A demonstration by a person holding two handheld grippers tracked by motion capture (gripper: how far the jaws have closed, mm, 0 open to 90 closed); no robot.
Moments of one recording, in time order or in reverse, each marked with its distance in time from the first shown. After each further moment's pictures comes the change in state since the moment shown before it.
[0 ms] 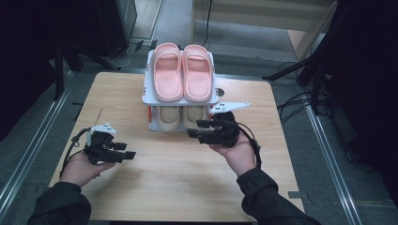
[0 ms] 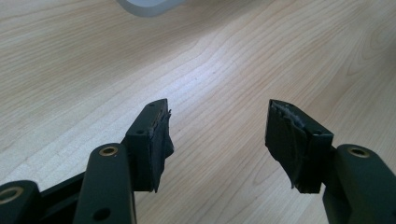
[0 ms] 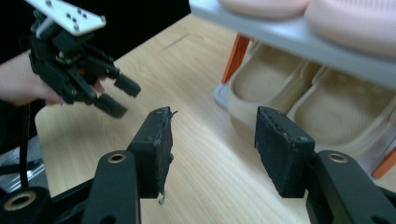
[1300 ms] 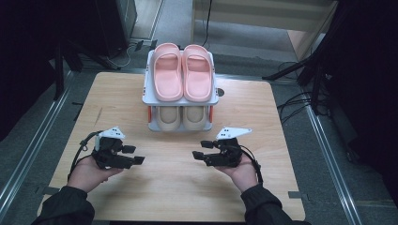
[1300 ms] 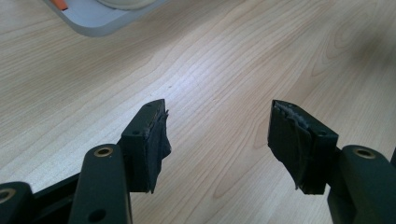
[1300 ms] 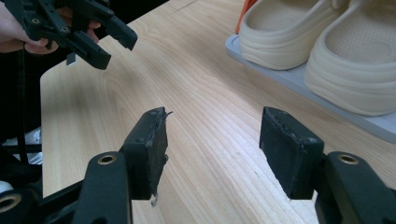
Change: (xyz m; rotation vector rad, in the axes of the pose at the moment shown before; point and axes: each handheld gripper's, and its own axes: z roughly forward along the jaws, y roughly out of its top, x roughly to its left) left arm -0.031 0.005 0.005 -0.020 -0.036 0.072; right arm -0.022 -0.082 0.019 -0.014 0.095 -0.017
